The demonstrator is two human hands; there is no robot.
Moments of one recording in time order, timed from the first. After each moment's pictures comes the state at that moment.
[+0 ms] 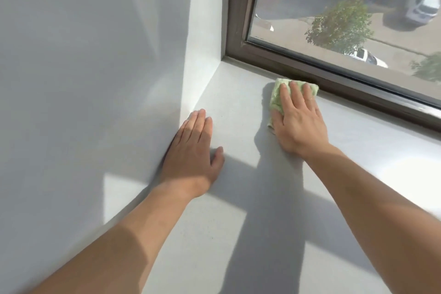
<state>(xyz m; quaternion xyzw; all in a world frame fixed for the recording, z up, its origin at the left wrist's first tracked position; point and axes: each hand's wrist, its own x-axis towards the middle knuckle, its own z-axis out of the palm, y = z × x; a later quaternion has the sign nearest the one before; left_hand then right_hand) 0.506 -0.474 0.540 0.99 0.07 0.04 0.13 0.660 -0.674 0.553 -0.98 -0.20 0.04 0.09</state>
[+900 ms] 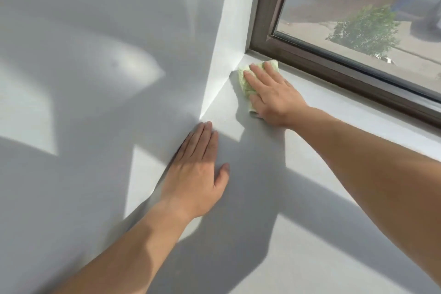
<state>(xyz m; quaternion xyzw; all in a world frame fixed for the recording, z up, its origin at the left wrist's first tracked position) 0.446 -0.480 0.549 0.99 0.11 0.01 0.11 0.679 -0.595 0.561 -0.90 -0.42 0.09 0.06</state>
